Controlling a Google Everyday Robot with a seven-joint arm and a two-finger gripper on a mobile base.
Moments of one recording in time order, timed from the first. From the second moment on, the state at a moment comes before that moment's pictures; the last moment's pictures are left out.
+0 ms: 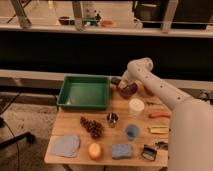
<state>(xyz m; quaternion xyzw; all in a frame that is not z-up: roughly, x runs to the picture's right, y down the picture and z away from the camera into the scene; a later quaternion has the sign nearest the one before) 0.133 -0.044 0.941 -0.15 -0.07 0.30 0.94</state>
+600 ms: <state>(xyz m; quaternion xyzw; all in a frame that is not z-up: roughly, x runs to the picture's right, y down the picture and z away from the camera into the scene) 0.158 -0.003 0.901 -0.17 -0.06 0.30 0.94</state>
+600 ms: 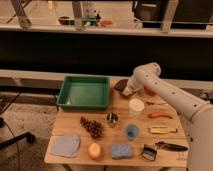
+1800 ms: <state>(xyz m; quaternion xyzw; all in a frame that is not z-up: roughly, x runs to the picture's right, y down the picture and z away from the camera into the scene) 0.191 -0.039 0.949 -0.15 -0.02 0.35 0.92</state>
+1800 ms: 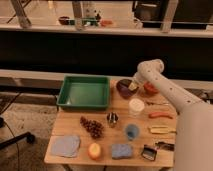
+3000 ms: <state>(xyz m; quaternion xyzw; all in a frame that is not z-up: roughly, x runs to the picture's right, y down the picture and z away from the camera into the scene) 0.154 -0.003 0.901 -0.18 -0.05 0.31 0.93</state>
